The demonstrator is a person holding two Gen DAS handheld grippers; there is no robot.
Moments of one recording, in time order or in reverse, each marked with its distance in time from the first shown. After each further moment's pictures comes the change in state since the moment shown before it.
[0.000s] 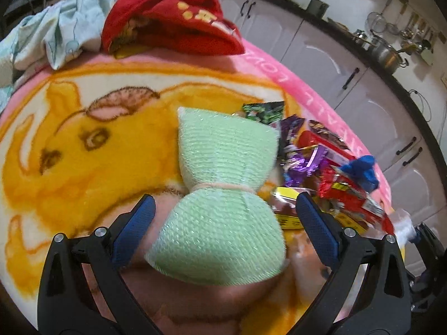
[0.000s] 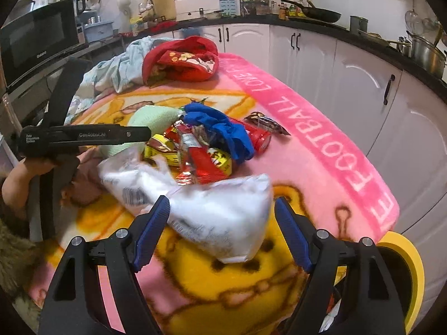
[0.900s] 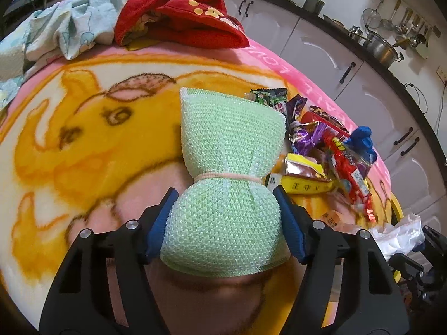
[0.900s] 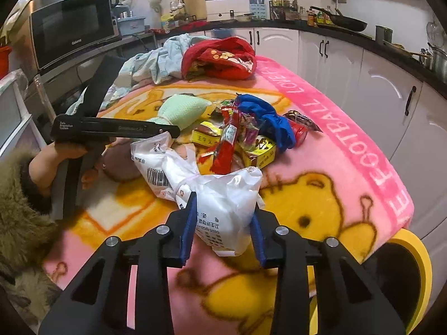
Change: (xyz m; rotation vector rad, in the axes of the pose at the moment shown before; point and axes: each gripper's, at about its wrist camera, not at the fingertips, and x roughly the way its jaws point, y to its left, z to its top) left arm -0.022 0.015 -0.027 0.025 -0.007 -0.007; right arm -0.029 0.034 -0.021 -0.096 -0.010 0.113
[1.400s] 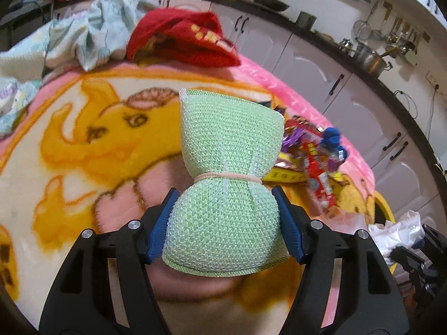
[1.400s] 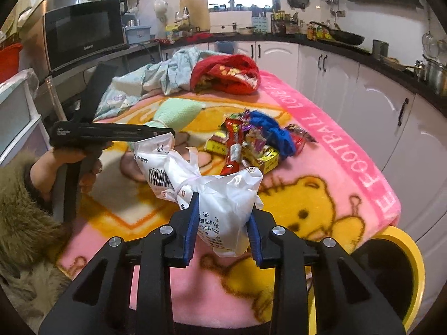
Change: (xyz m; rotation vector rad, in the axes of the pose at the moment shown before) left arm -0.052 -0.007 -0.015 0.005 -0.095 -0.020; right arm -0.040 0.018 -0.006 -0.016 -0.070 -0.018
